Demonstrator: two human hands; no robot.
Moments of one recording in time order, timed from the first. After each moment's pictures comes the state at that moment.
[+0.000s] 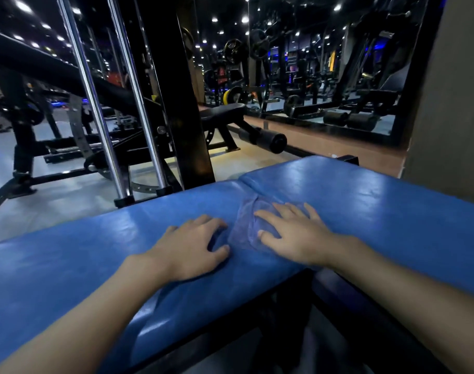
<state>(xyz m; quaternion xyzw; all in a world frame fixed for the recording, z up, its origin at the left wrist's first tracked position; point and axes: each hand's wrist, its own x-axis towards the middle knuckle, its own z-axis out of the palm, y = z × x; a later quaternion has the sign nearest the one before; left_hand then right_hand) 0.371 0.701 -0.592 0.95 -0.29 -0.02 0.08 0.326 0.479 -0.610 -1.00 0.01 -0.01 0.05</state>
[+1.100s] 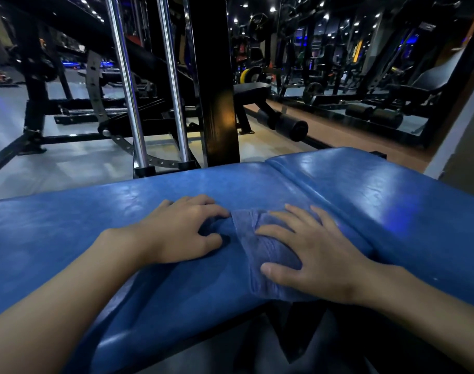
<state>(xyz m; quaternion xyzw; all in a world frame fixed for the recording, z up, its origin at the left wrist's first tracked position) 0.397 0.769 -0.600 0.94 -0.32 -0.04 0.07 0.297 0.529 -0.616 -0.99 -0.14 -0.06 0.04</state>
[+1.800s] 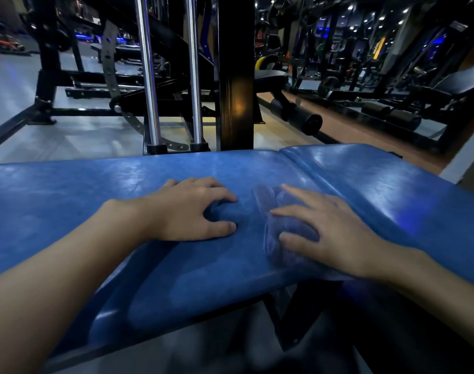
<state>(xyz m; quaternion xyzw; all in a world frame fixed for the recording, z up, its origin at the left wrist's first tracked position) 0.398 0.781 -0.602 0.94 -0.33 -0.06 0.09 0.321 0.510 -0.614 -0.98 -0.17 -0.07 0.07</state>
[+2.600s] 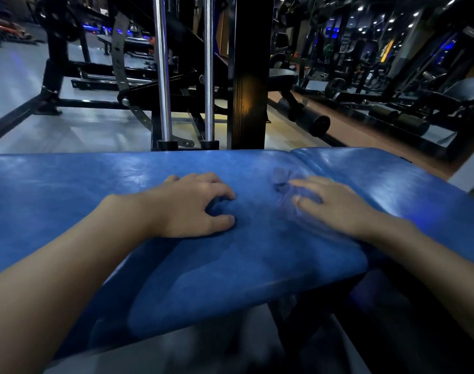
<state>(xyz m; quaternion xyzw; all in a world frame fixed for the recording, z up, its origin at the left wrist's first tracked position) 0.404 0.801 -0.601 0.94 -0.31 -0.05 0.12 0.387 0.505 -0.610 -0.98 -0.10 -0.07 0.14</state>
